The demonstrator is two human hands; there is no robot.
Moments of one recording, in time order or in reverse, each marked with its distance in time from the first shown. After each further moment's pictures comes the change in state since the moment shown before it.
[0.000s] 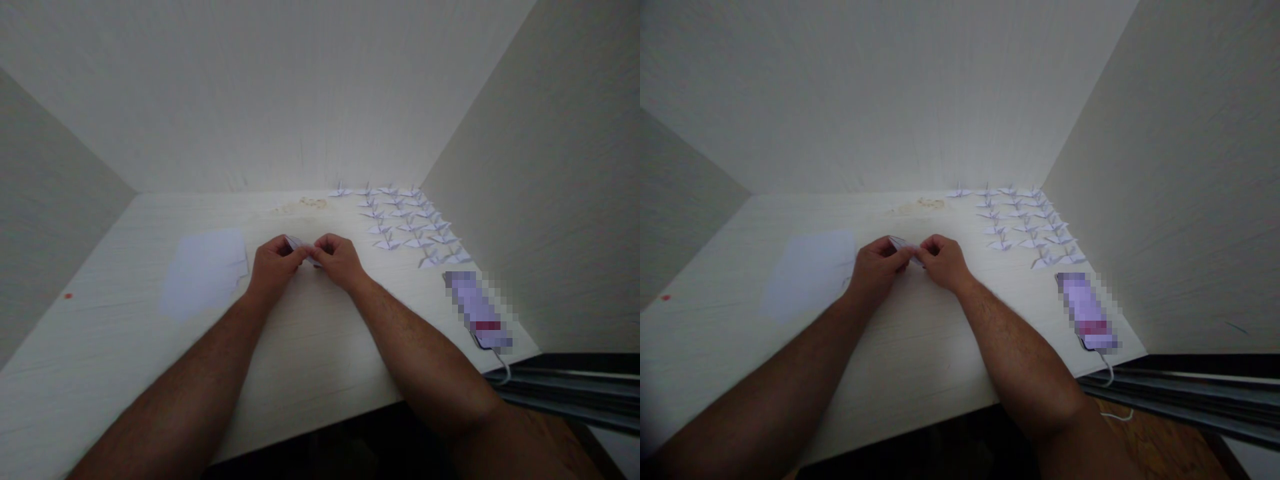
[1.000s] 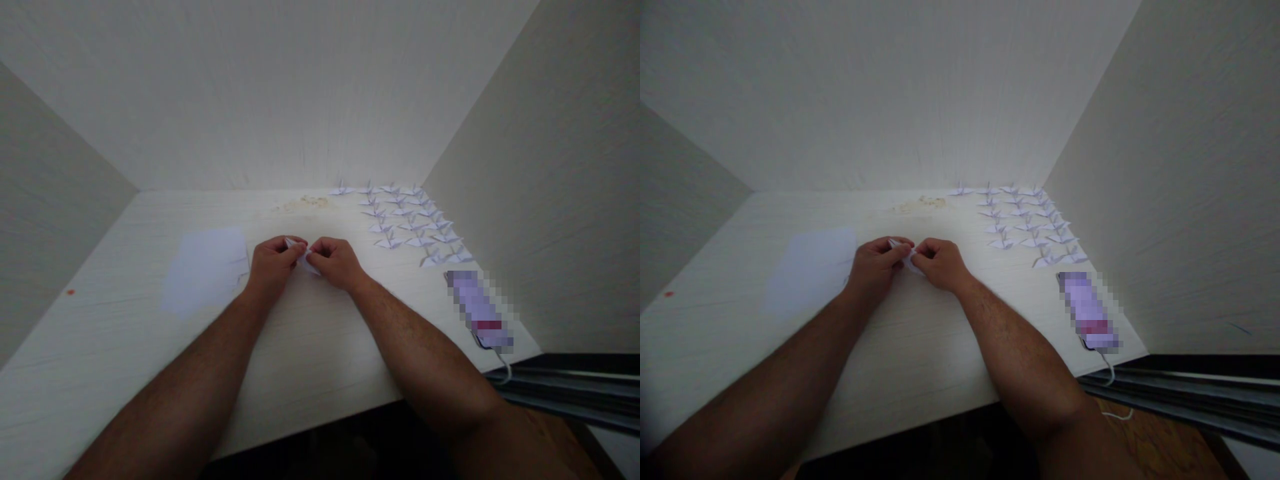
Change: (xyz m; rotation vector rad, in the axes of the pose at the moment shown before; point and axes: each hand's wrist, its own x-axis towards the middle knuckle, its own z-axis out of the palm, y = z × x) left_hand 0.004 -0.013 0.000 -0.233 0.000 -0.054; right_hand -0.006 -0.006 -0.001 -0.085 -0.061 -0.072
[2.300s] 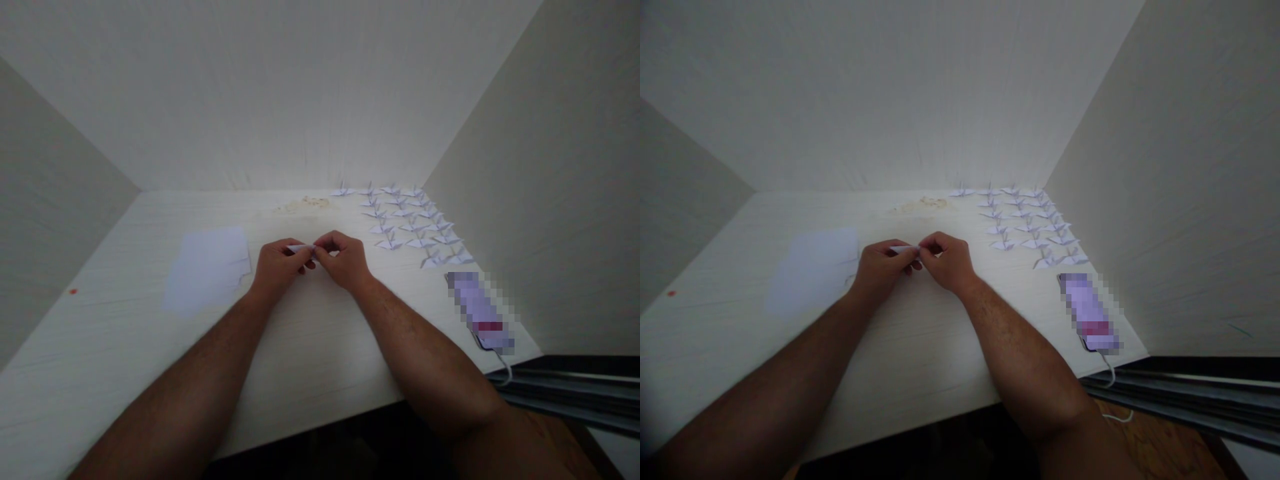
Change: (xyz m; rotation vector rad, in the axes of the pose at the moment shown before) left_hand -0.011 0.025 0.008 0.272 -0.048 0.002; right_hand -0.002 0.000 -0.004 -0.151 0.201 -0.206
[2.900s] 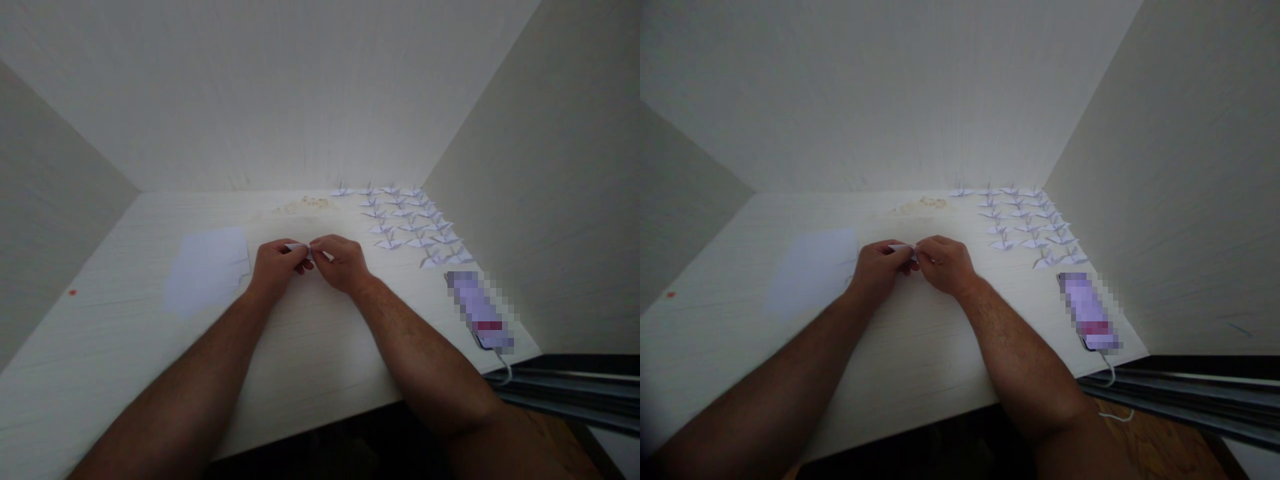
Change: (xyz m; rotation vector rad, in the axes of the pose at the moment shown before) left_hand 0.005 -0.008 0.000 -0.065 0.020 -0.038; right_hand 0.000 0.010 -0.003 -0.241 -0.039 -0.447
